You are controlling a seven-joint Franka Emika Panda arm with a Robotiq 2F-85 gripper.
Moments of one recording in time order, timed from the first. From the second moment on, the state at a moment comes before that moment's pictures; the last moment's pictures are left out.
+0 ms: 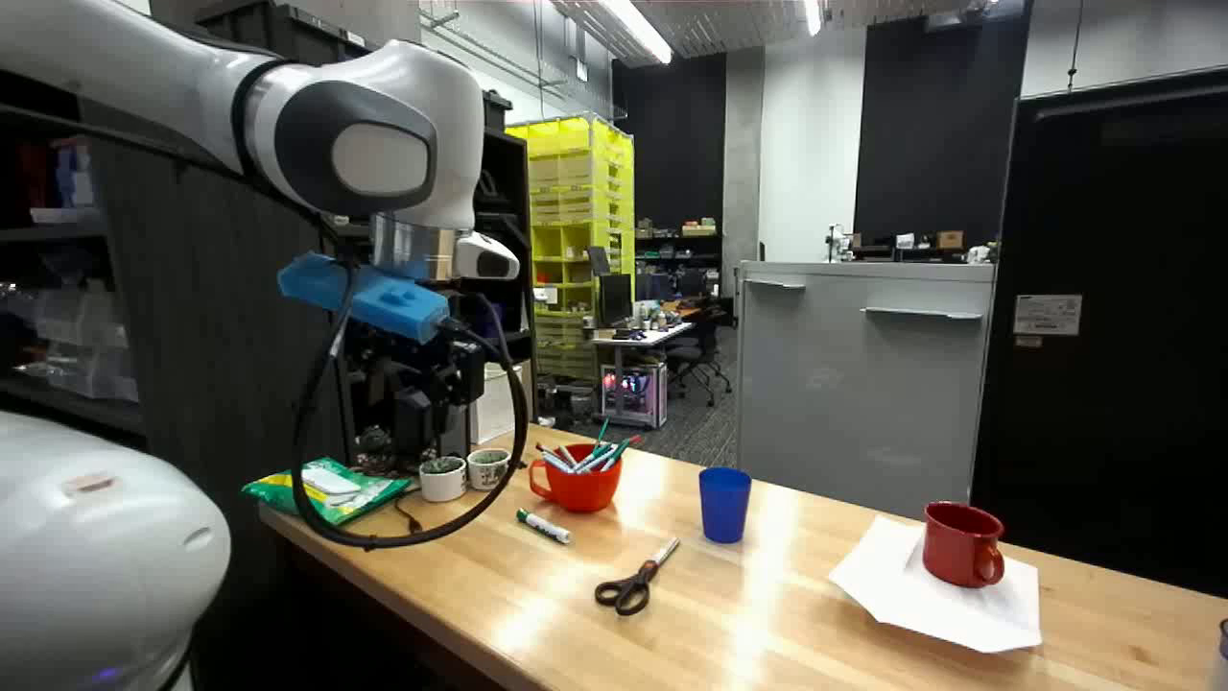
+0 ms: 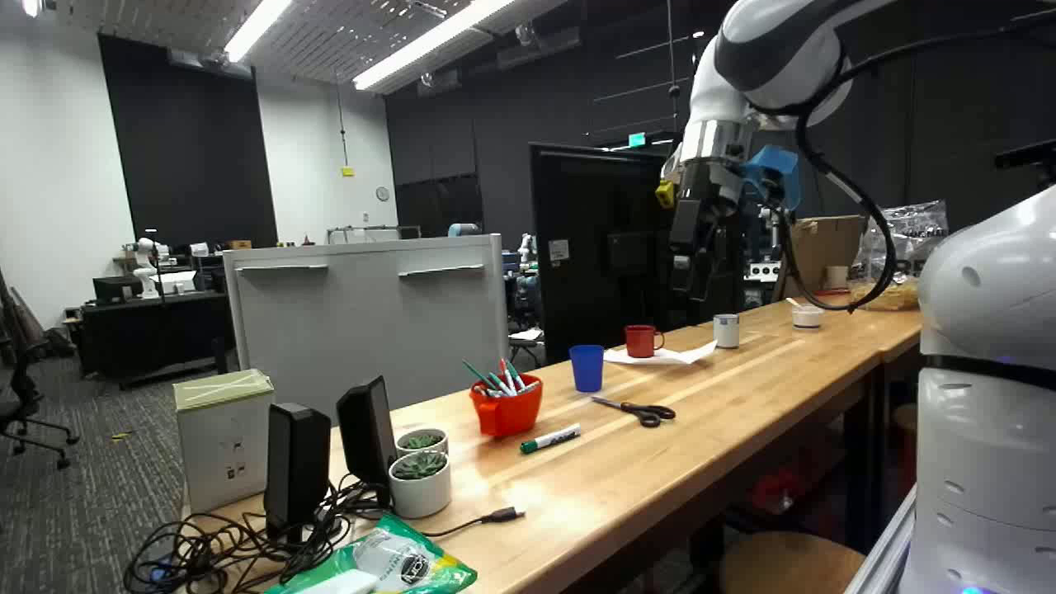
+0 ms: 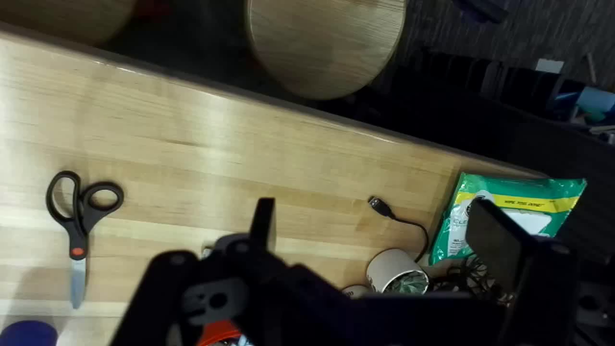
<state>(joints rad) 0.12 -1.01 -0.17 -2.79 0.15 1.86 -0.31</state>
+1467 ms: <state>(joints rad) 0.16 -0.60 -0.19 -2.55 -0.09 1.73 -0.81</state>
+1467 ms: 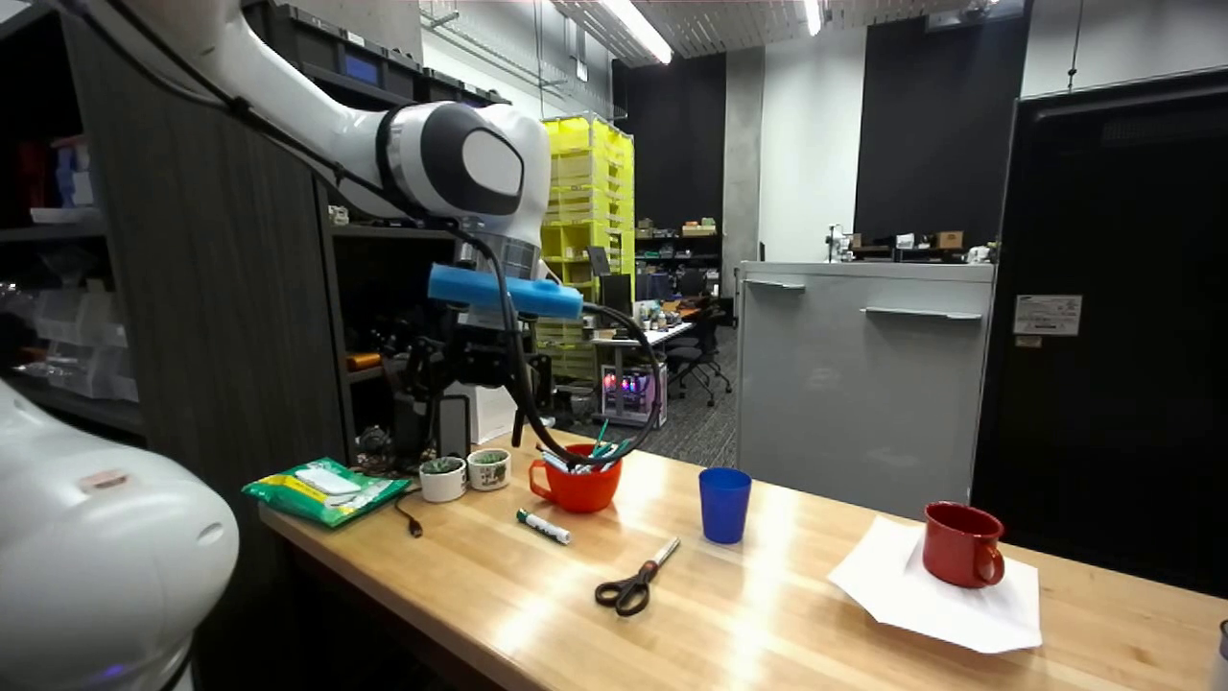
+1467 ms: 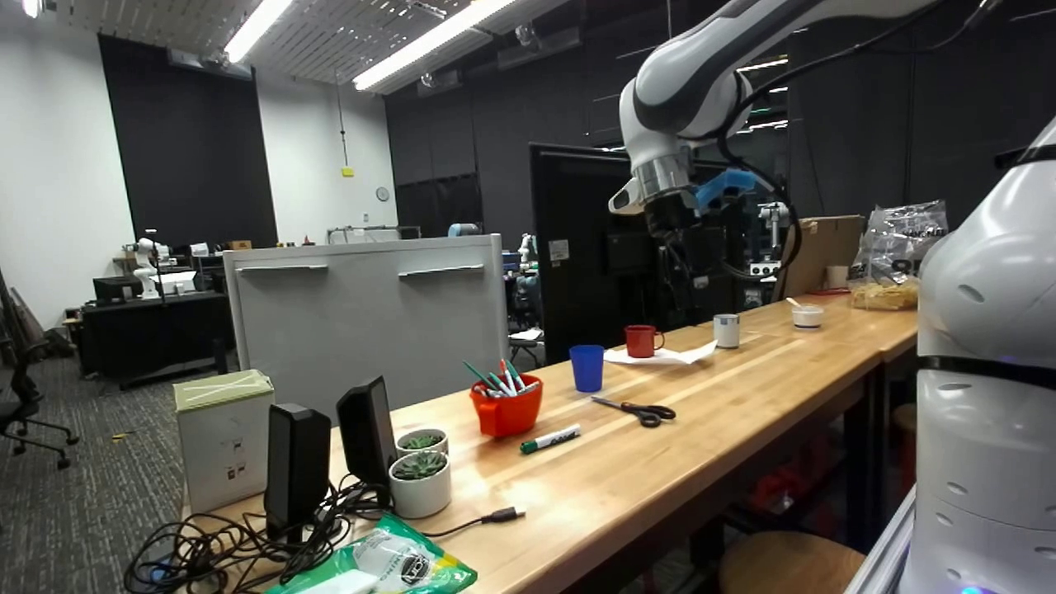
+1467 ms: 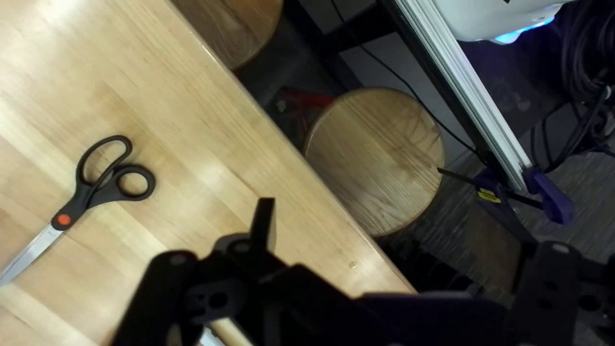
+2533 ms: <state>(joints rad) 0.16 -0.54 -0.15 -2.54 -0.15 1.78 -0.95</state>
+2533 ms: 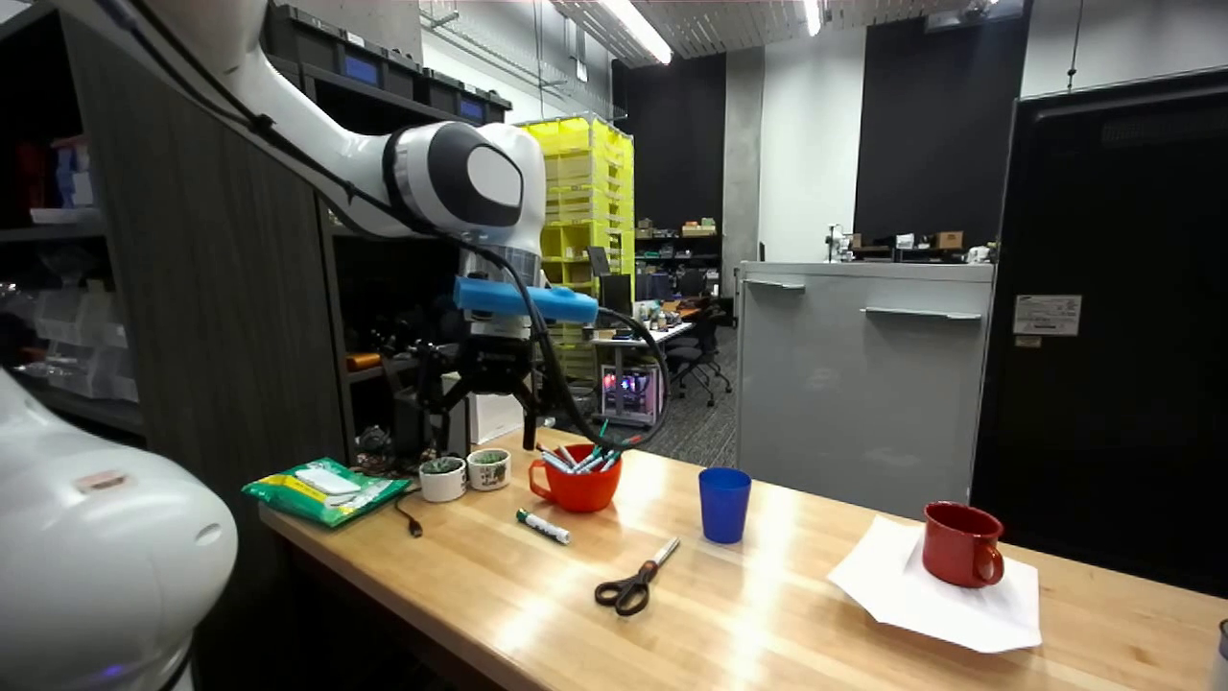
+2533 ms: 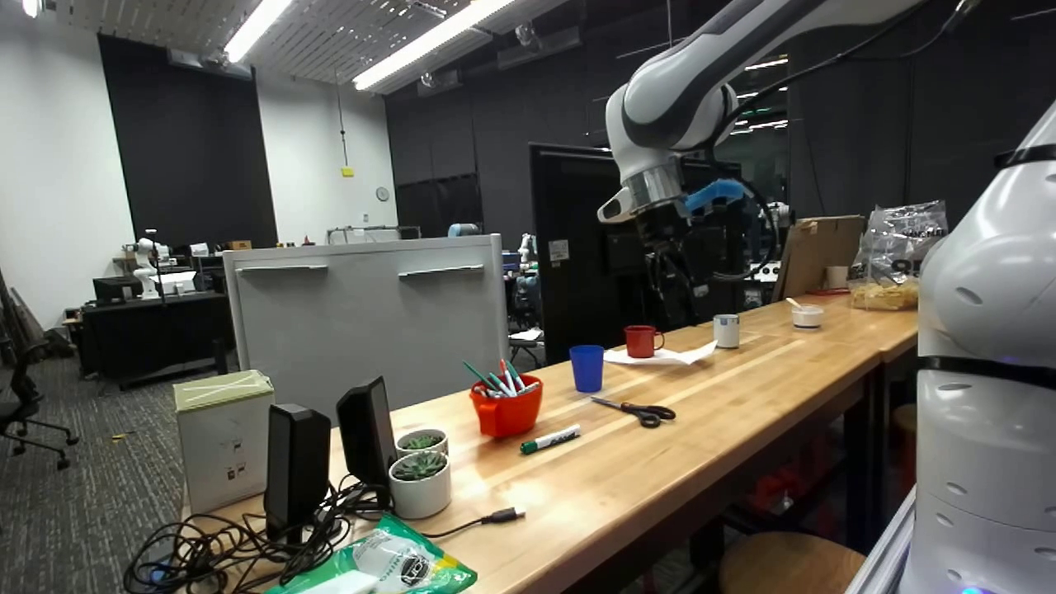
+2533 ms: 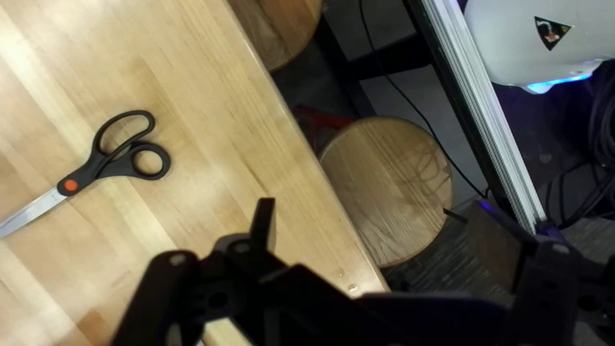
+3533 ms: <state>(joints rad) 0.16 -0.42 -0.11 -2.50 -0.22 1.89 -1.05</state>
